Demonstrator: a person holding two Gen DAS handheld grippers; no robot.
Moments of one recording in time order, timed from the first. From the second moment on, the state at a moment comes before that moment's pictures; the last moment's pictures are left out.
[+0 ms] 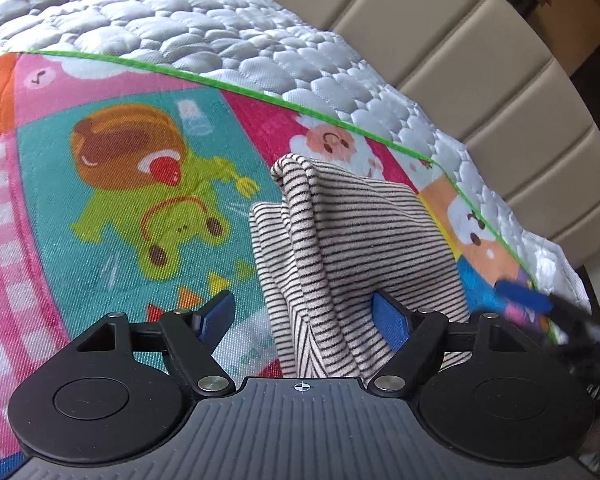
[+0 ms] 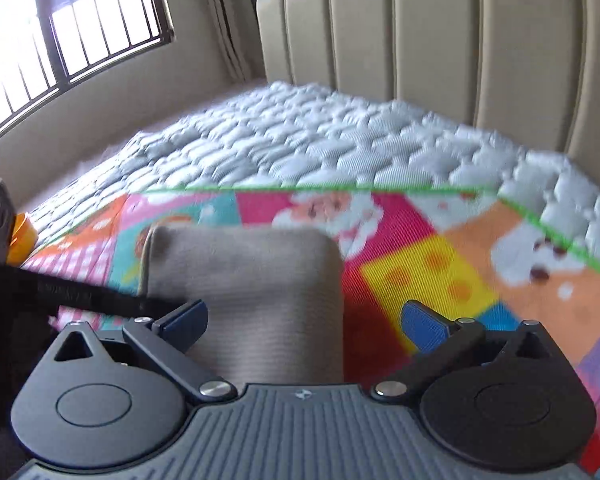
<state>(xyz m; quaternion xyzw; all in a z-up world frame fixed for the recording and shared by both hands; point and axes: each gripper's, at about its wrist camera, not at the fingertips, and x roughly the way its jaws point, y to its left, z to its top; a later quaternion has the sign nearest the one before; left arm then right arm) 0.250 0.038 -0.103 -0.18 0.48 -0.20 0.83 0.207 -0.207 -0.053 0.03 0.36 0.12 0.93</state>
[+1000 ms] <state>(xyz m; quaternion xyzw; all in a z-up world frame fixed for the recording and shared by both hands) 0.257 0.043 -0.105 -0.18 0.47 -0.19 0.84 0.167 -0.143 -0.110 -0.11 0.44 0.15 0.88</state>
